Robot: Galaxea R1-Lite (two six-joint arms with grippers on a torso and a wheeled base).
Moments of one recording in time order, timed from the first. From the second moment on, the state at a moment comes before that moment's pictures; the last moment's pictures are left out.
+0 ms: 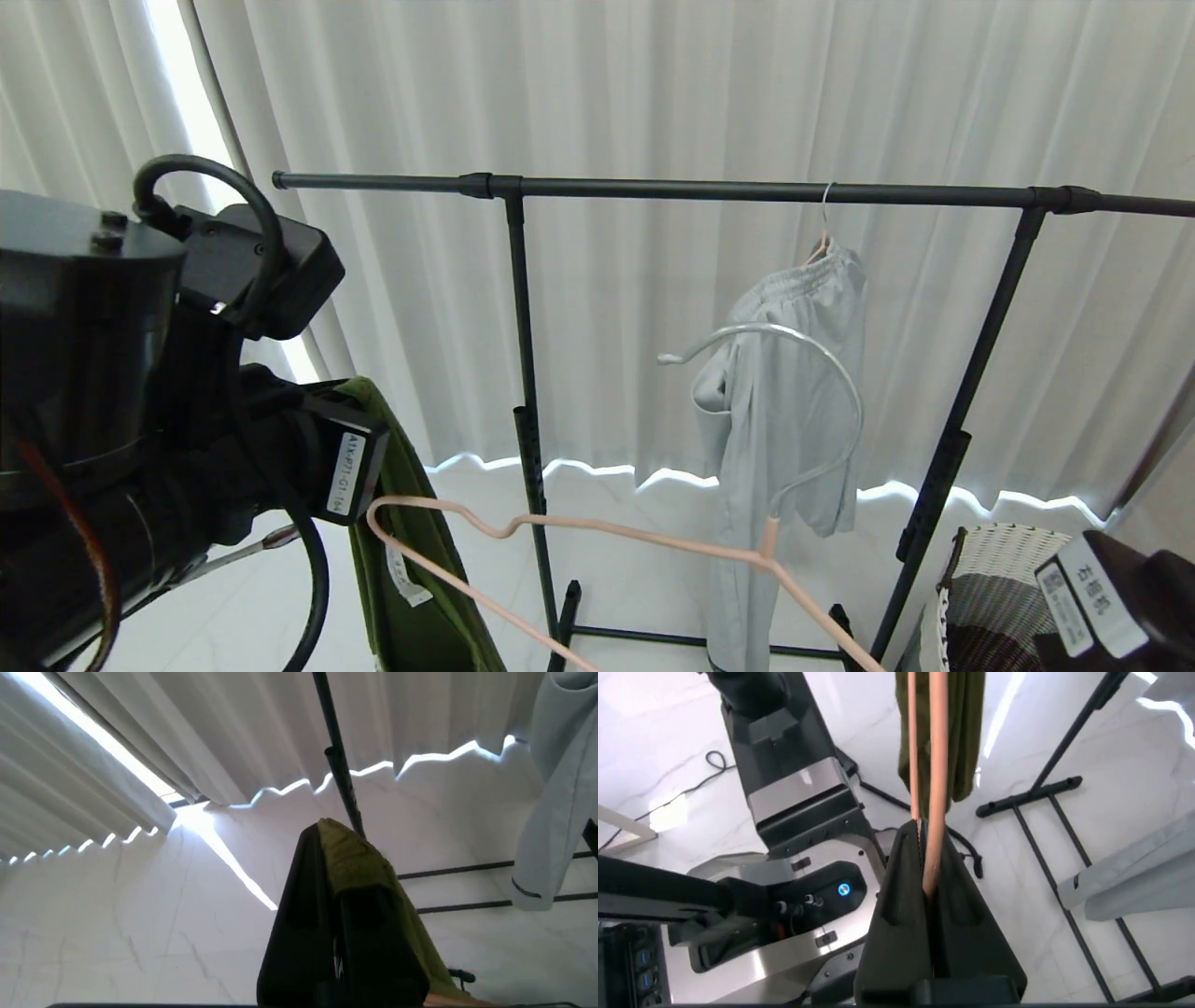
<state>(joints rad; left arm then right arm) -0.79 1.30 -0.94 0.16 0.71 0.03 1.21 1.17 -0.67 0.03 0.10 0.18</state>
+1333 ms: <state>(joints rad) -0.84 1.47 -1.00 0.16 0.71 -0.15 1.22 1.38 -0.63 -0.24 -0.05 0.35</state>
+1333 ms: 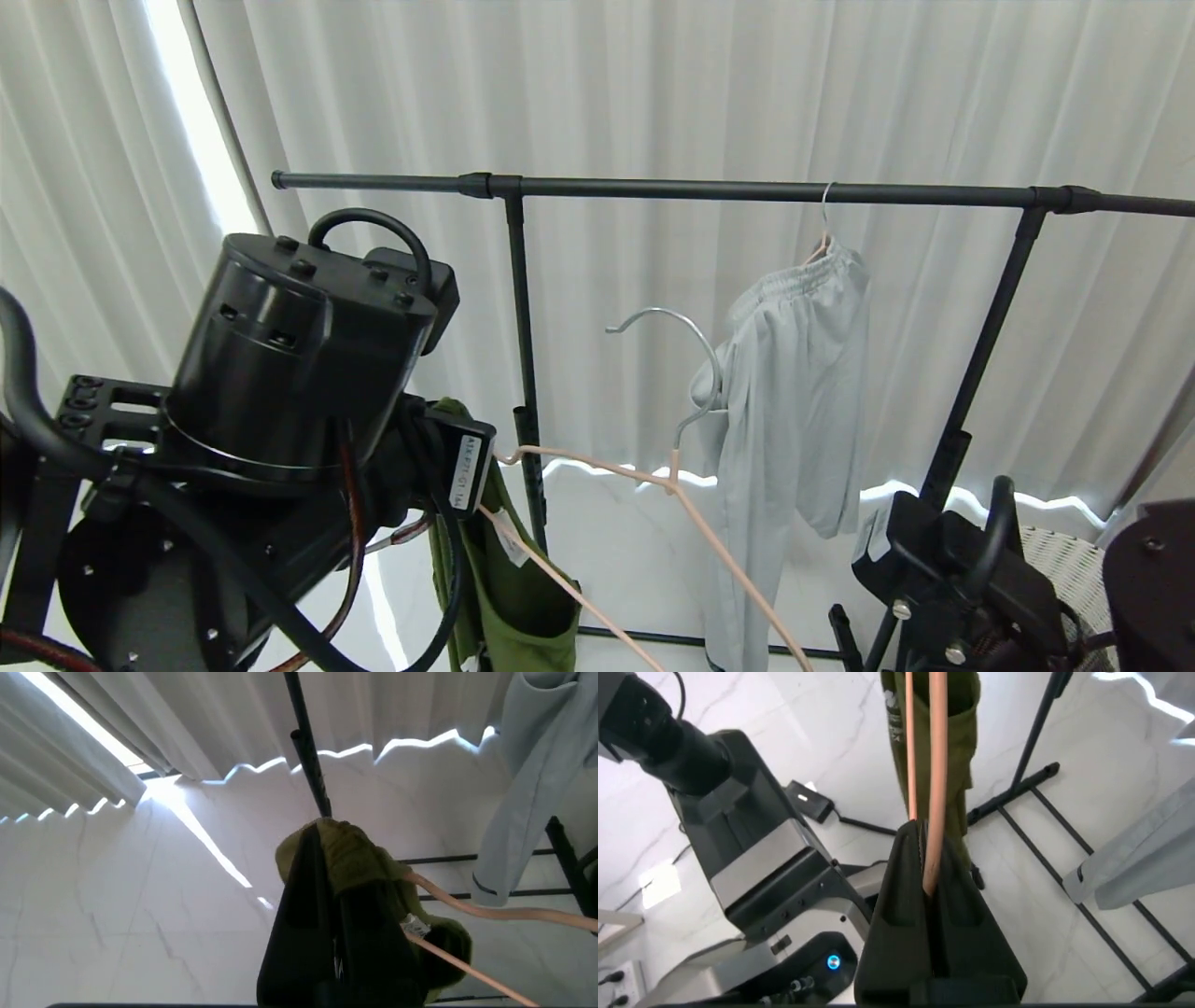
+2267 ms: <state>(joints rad) -1.06 1.45 -1.07 0.16 0.71 -0.25 1.23 1.54 -0.72 -0.31 -0.05 0.35</state>
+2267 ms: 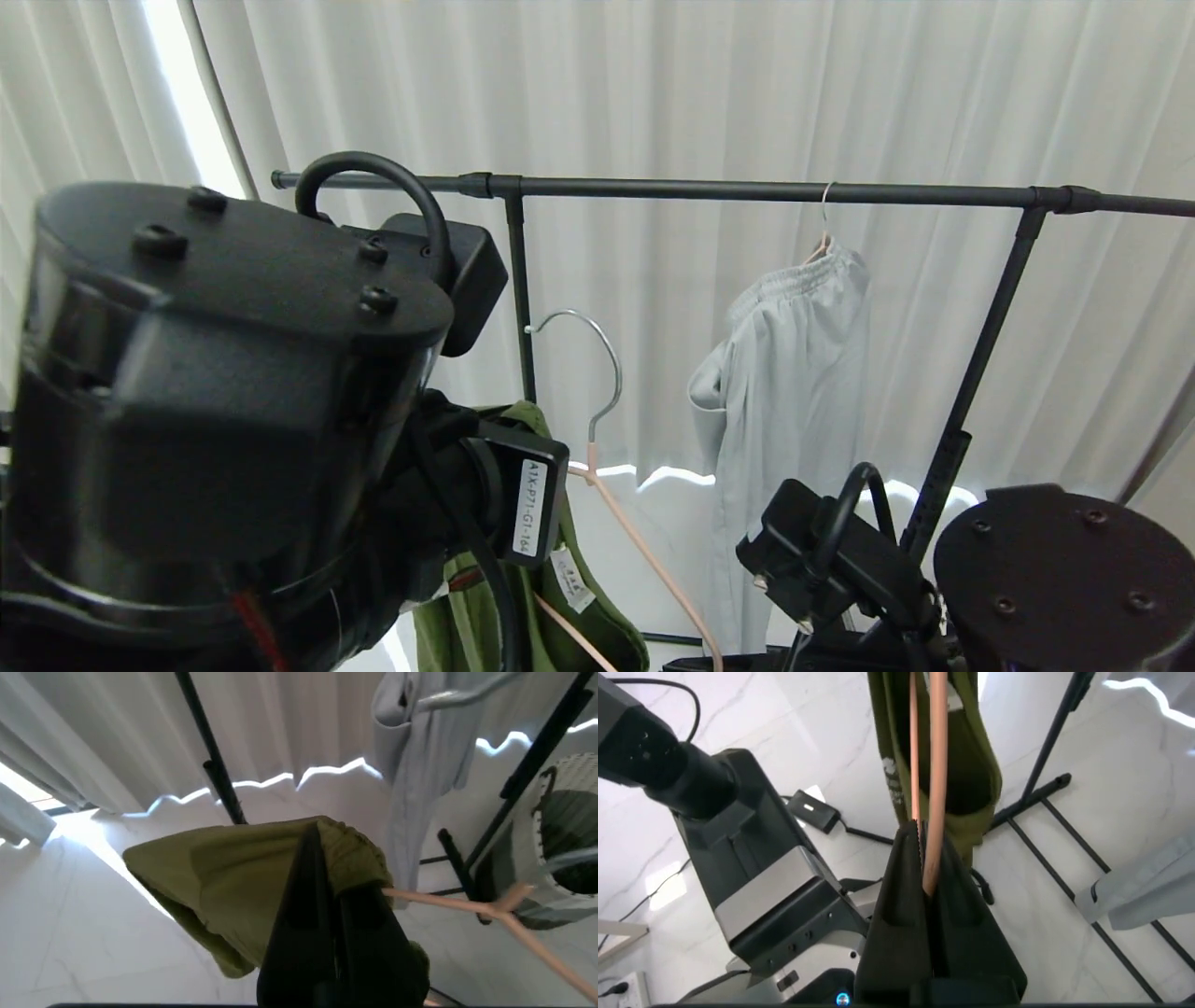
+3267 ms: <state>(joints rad) -1.11 1.42 -1.05 0.16 0.71 -0.31 1.24 1.57 -0.66 -0.60 -0.20 0.37</state>
